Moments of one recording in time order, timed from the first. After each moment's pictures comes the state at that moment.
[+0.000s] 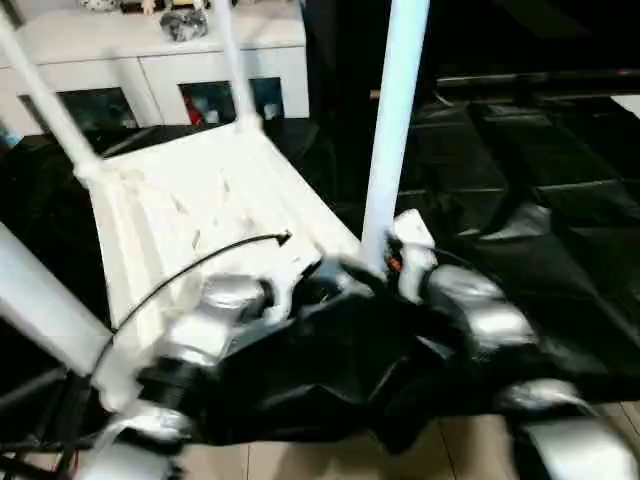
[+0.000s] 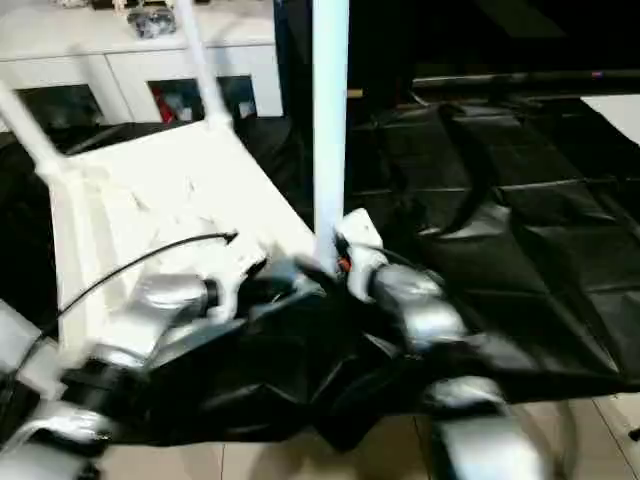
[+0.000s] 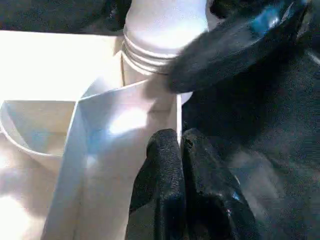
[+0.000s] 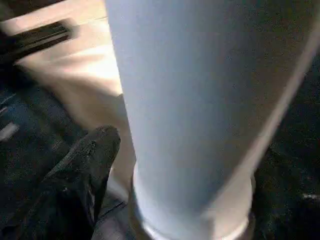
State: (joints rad) left arm -0.51 0.26 -0.24 0.46 0.00 0.29 -1.03; right arm -0.57 -0.25 0.12 0.70 0.07 0.06 1.04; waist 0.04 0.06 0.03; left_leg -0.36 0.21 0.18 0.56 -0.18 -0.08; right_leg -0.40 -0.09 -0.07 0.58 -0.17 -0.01
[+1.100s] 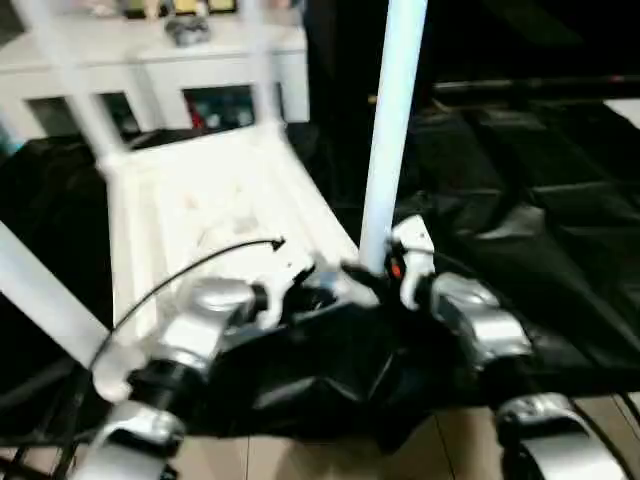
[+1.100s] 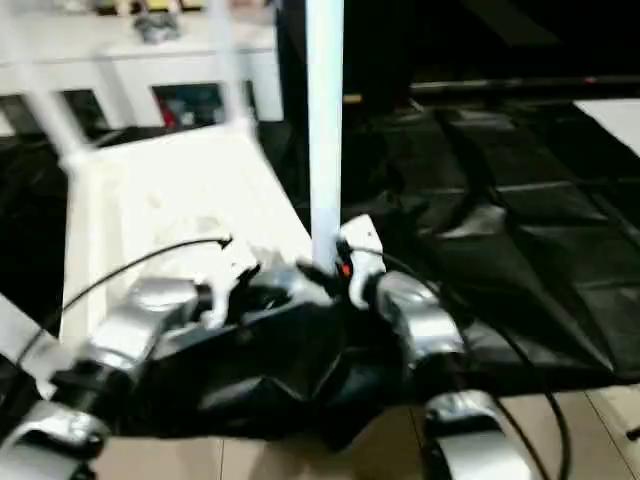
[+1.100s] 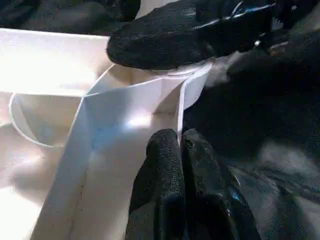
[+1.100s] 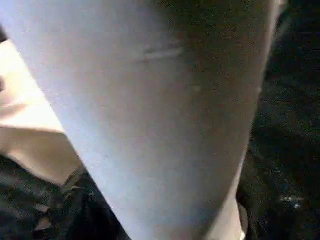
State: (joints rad) left arm -0.50 0.16 -0.20 0.48 0.02 0.31 -0.85; right arm -0.57 -0.09 0.02 0.73 0.06 0.10 0.61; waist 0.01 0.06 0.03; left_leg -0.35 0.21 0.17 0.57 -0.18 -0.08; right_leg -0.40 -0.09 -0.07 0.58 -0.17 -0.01
